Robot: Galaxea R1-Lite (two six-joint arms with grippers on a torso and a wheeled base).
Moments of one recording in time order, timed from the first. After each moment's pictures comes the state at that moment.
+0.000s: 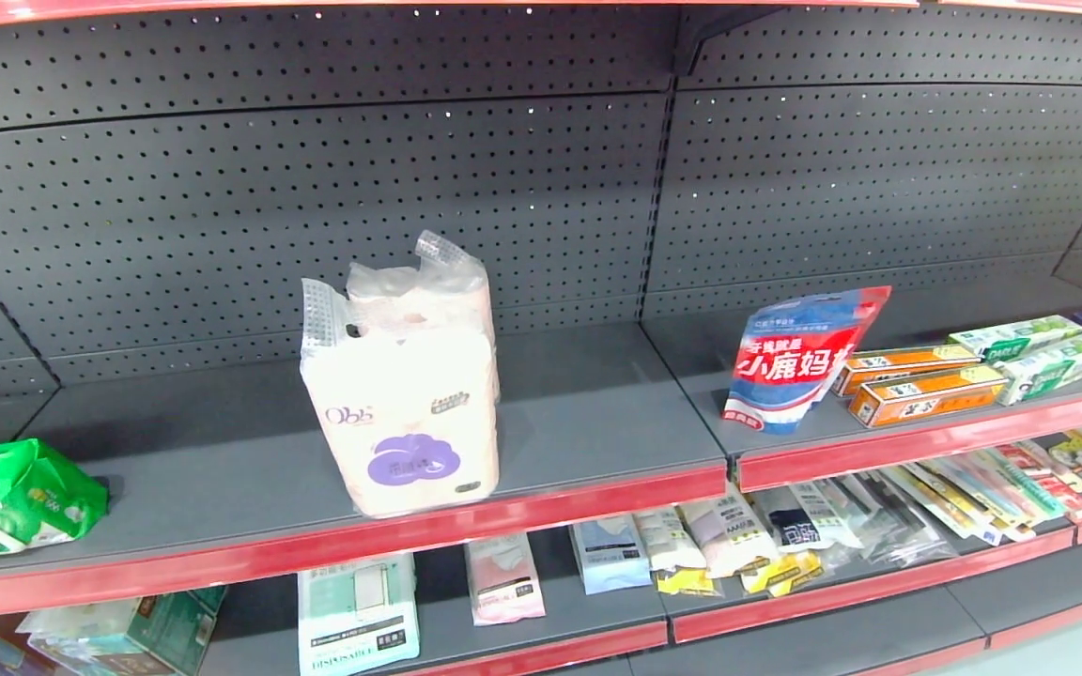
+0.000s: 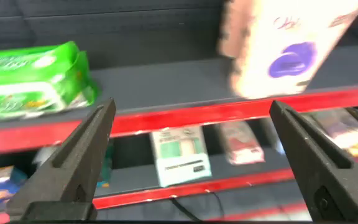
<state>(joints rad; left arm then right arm) 0.17 0.21 -0.16 0.03 -0.13 -0.01 0.00 0.00 0.00 0.00 -0.01 0.00</state>
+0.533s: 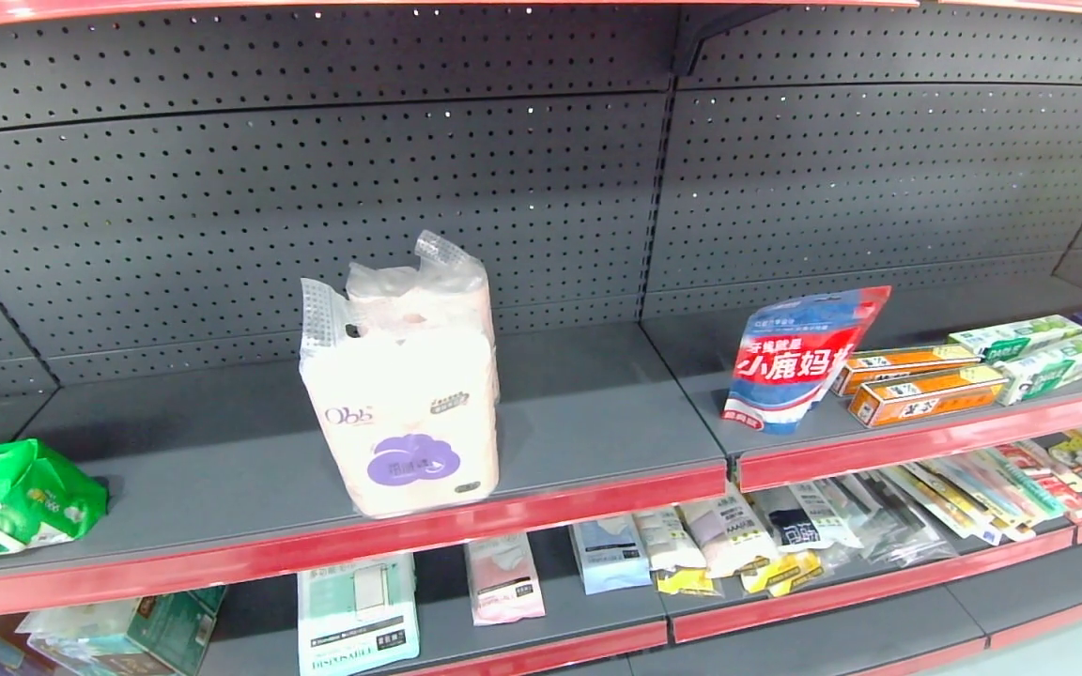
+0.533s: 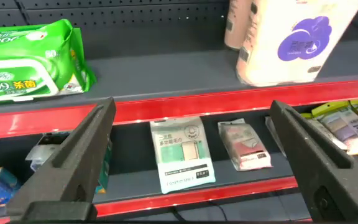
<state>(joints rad) 0.17 0.10 0.00 -0.05 -0.15 -0.01 0.00 0.00 0.00 0.00 0.01 0.00</state>
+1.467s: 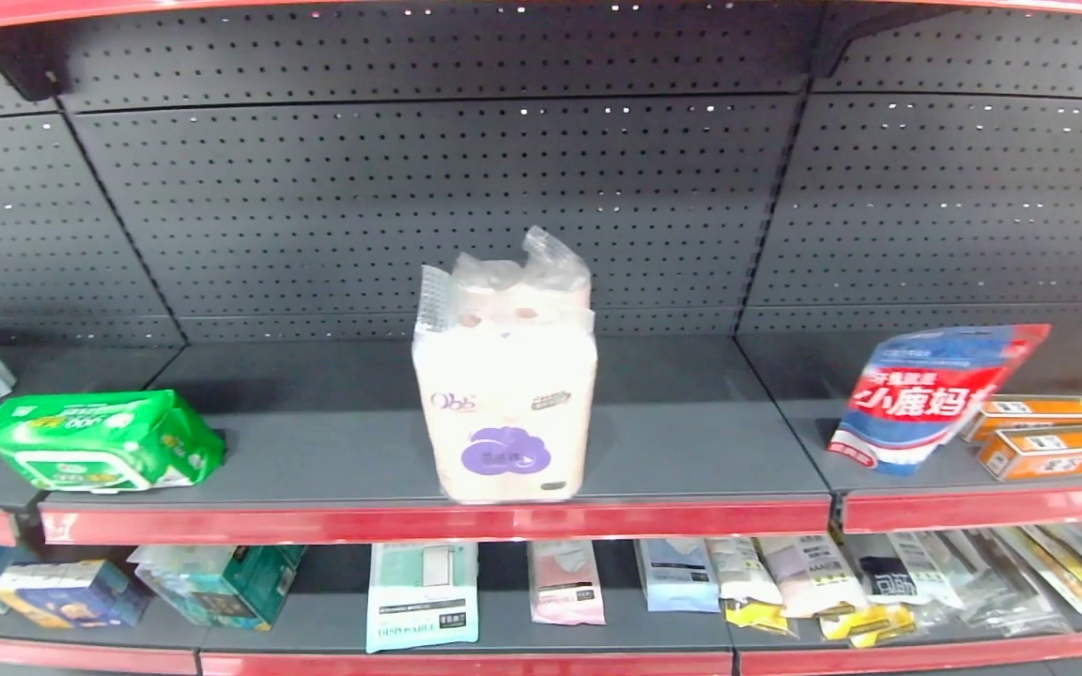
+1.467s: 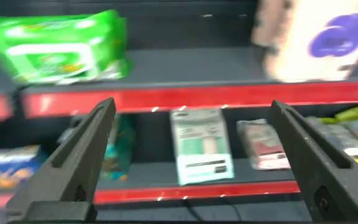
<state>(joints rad) 0.17 0.09 0.00 -0.05 -0.16 0.00 0.00 0.00 0.00 0.00 0.01 -0.01</state>
